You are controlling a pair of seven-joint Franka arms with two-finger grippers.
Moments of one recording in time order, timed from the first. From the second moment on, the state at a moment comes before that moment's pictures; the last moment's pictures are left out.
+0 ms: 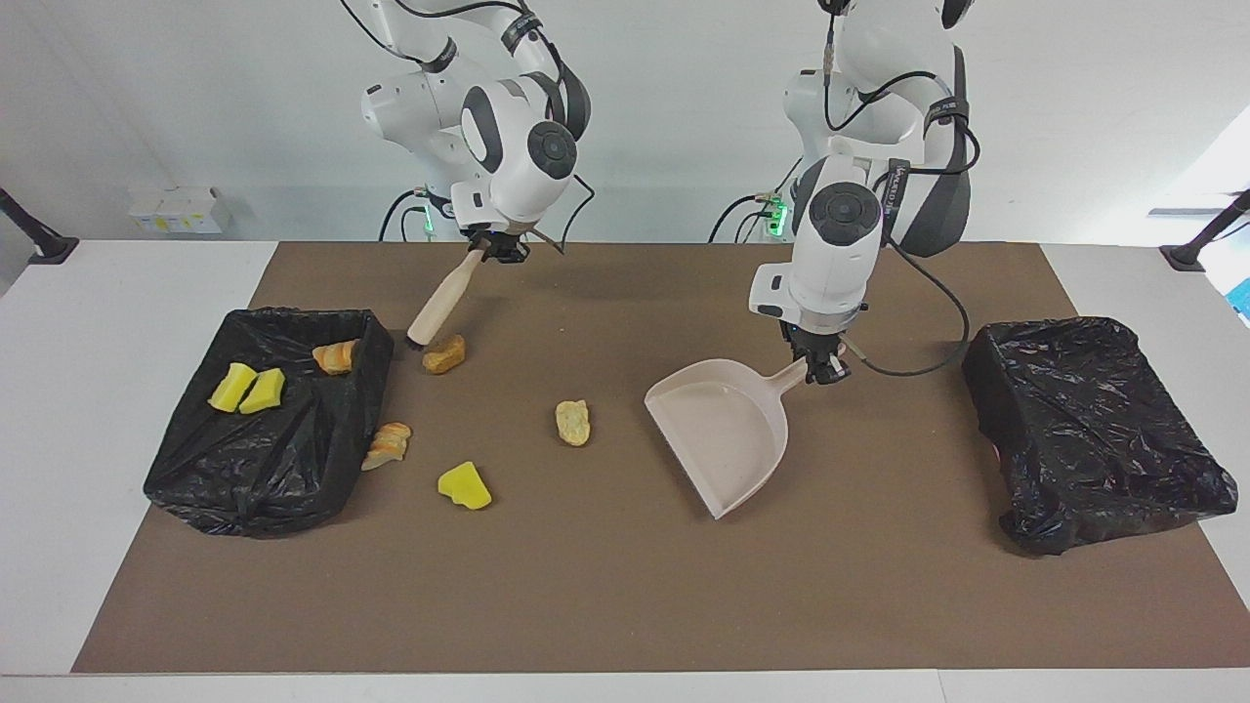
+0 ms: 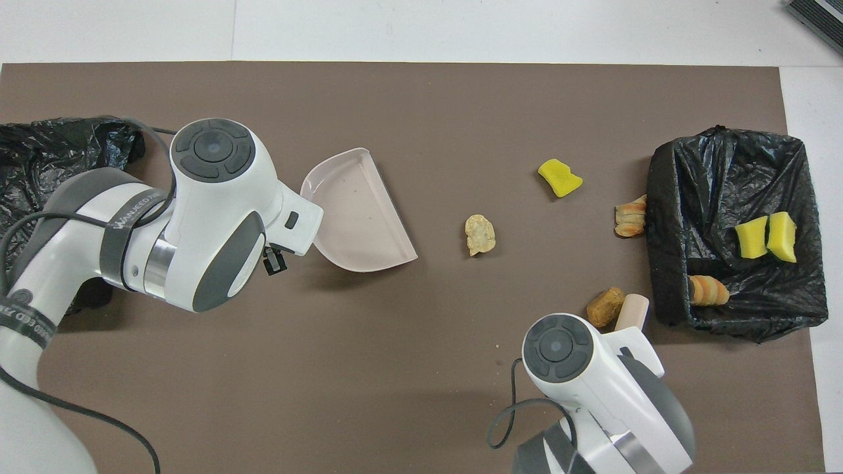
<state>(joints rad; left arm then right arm) -0.48 0.20 0.07 -1.80 0.10 1.86 0.78 0.44 -0.22 0.08 -2.38 -0.22 1.63 1.00</state>
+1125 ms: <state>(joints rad) -0.54 0.25 0.07 -1.89 0.11 2.08 0.94 0.44 -0.18 0.10 -2.41 -0.03 2.14 0.66</state>
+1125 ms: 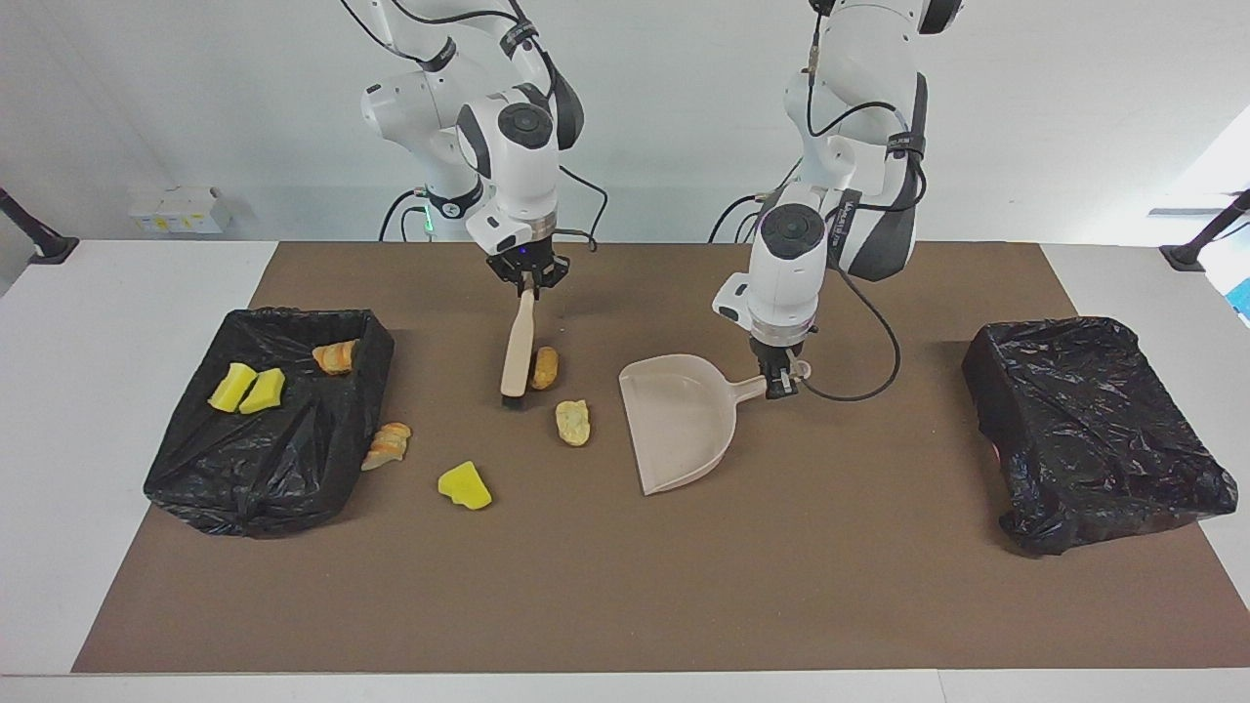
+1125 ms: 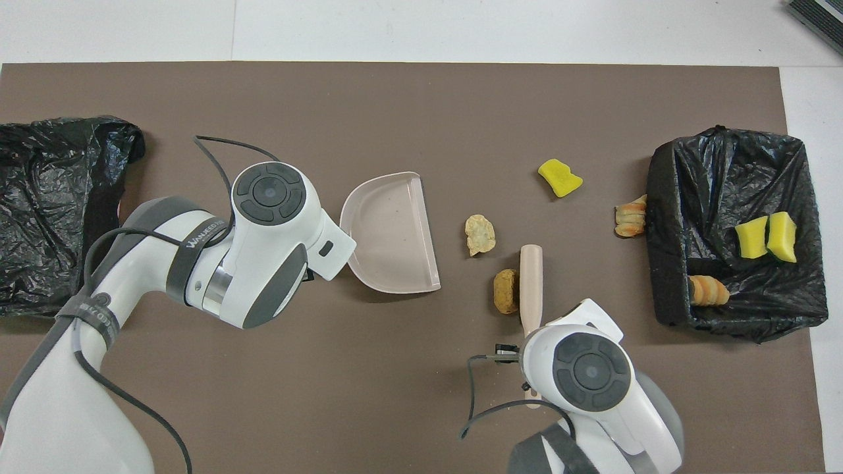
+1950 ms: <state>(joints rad) -0.54 0.26 0.07 -1.92 0.11 2.09 0.94 0.51 0.12 0.11 -2.04 0.14 2.20 0.74</state>
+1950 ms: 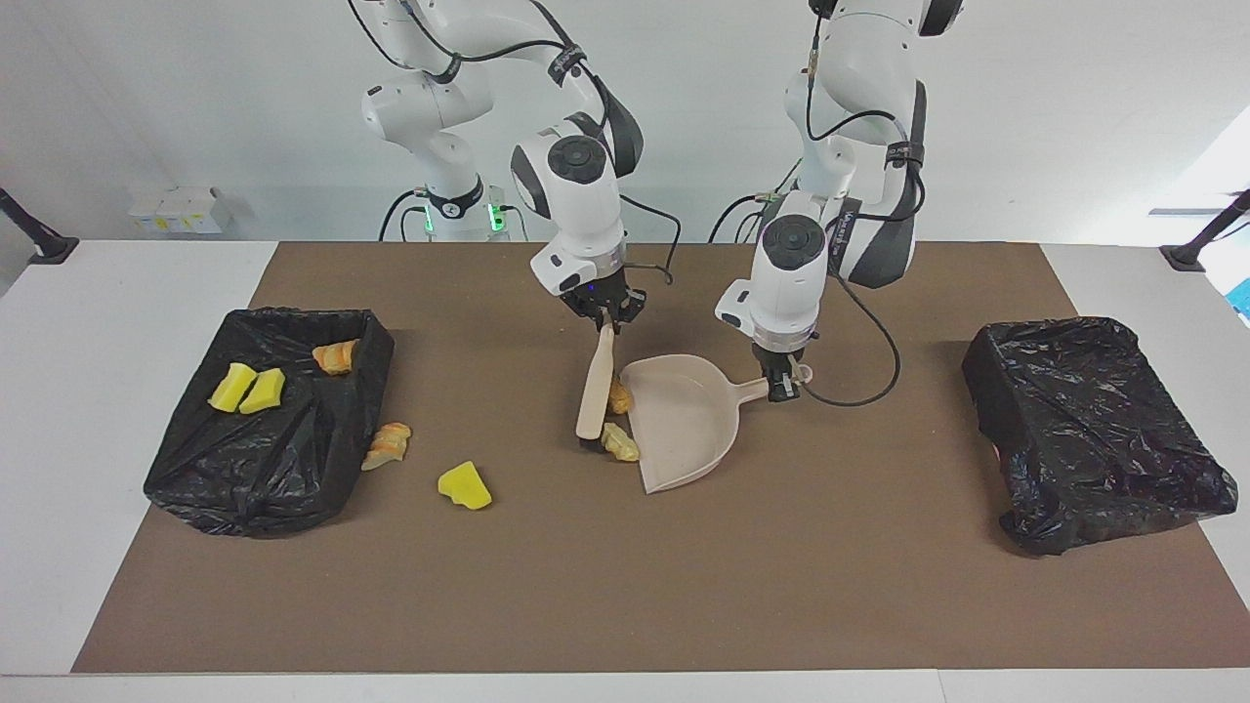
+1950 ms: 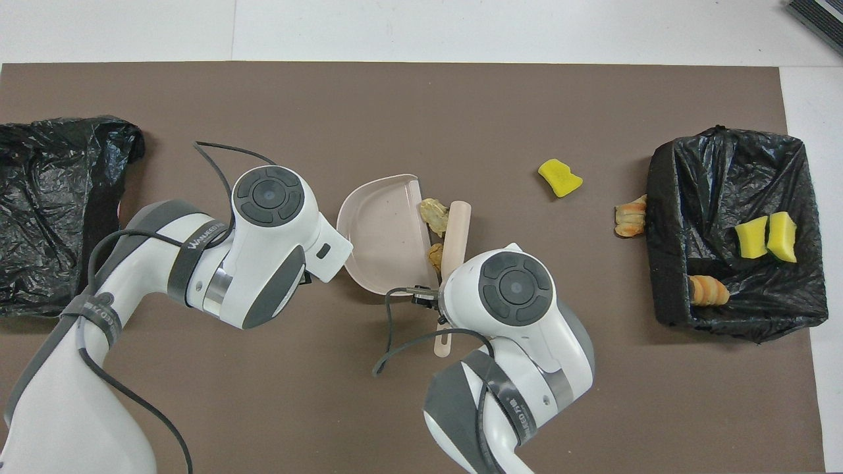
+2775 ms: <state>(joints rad) -0.54 0.25 0.07 -1.93 0.11 2.10 0.93 0.35 0.06 0.09 -1.89 0.29 1.84 0.45</state>
